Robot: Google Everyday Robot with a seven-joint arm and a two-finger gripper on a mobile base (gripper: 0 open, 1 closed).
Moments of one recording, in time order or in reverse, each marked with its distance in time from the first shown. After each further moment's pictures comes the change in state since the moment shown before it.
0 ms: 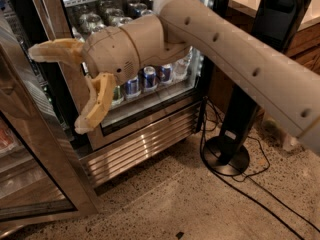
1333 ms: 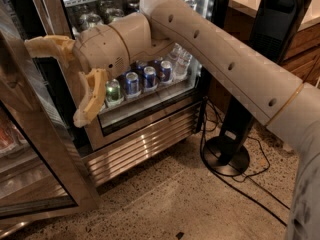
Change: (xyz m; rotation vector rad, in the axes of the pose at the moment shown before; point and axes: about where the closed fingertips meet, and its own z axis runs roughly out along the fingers) arm 0.006 -0.016 0.007 -0.085 -0.029 -0.024
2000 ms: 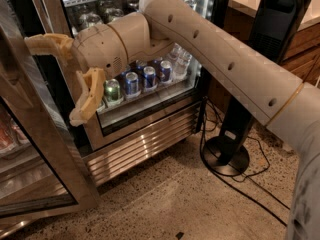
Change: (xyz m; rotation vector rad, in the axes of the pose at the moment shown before) arm 0.001 -0.006 0.001 0.022 0.001 -0.002
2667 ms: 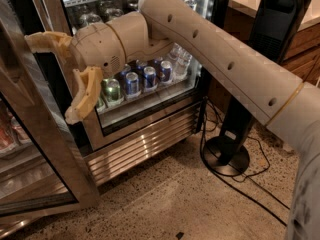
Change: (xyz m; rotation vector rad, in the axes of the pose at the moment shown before) arm -0.001 -0.007 0.002 0.024 -0.002 -0.004
